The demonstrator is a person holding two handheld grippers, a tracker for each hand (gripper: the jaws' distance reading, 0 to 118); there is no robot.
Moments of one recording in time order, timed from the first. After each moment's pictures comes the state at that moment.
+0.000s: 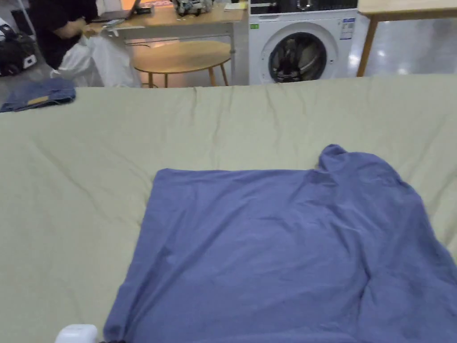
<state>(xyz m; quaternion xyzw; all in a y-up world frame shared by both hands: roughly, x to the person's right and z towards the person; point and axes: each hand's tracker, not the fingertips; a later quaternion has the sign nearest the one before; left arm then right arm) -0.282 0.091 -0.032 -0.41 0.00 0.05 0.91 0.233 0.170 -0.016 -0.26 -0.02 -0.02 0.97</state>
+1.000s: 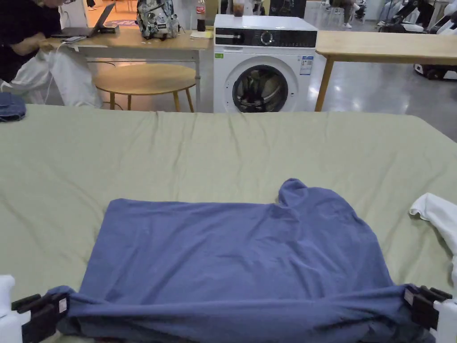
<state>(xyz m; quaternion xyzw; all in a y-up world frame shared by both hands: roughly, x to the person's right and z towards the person) -0.317 0.180 -0.143 -0.31 -0.04 0.11 0.95 0.267 0.171 -0.206 -0.32 0.00 -0.08 0.95</state>
